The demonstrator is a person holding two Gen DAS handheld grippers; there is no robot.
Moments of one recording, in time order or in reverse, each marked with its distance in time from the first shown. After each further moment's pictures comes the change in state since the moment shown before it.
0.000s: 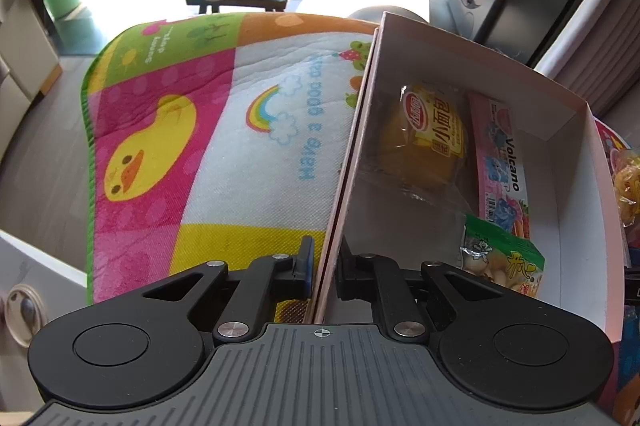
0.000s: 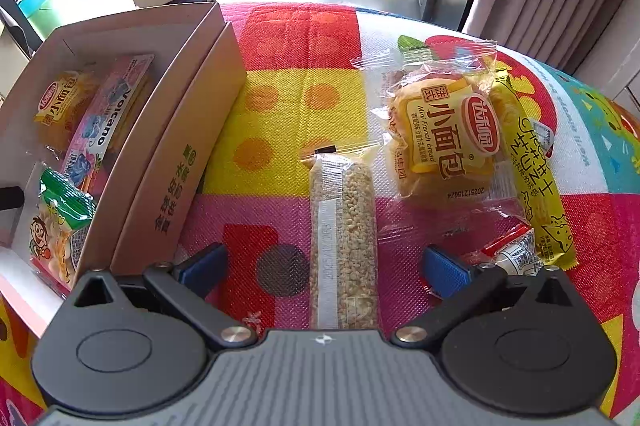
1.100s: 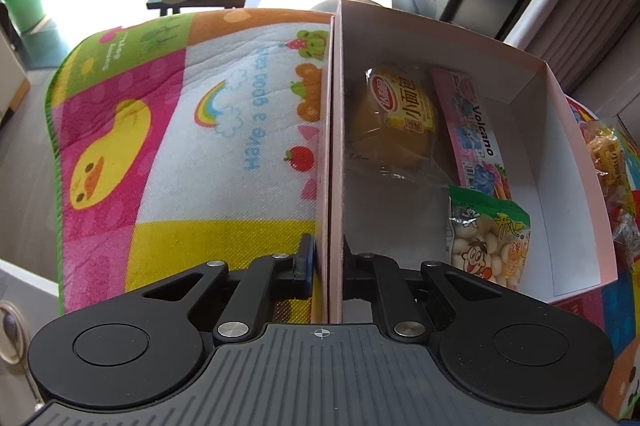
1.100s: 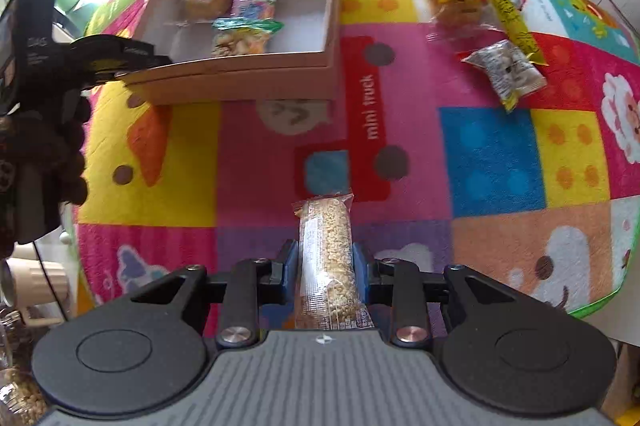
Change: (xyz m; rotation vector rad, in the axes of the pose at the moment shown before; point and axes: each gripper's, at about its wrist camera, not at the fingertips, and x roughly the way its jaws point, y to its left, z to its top) left arm 0.002 -0.017 -0.006 0.071 0.016 -0.085; right arm -0.141 0.063 -0.098 0.086 0.221 0.087
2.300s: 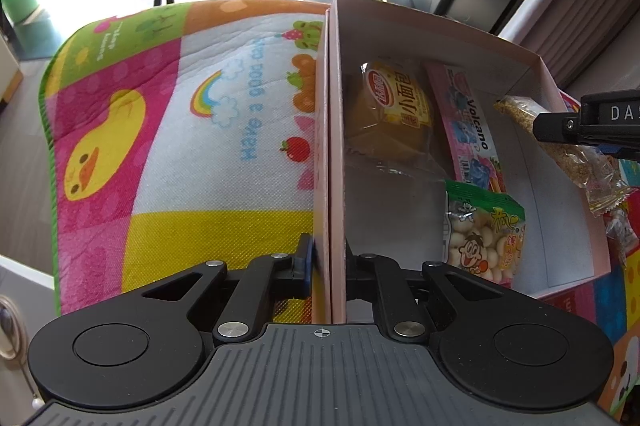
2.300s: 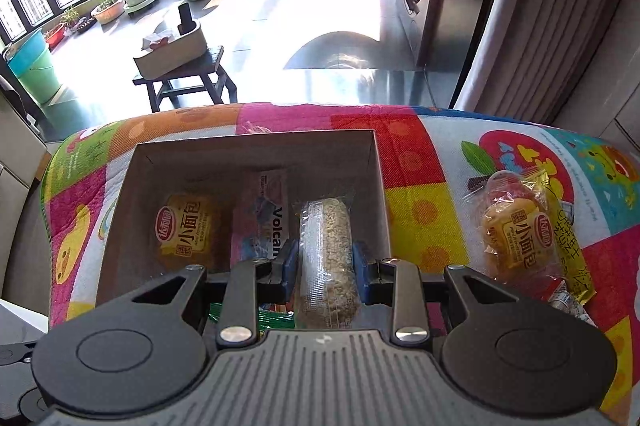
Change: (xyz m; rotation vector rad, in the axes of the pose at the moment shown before) left arm -0.001 0.002 -0.001 -0.012 0.027 -0.021; right arm 0.053 0.039 0.174 0.026 -0.350 -0.115
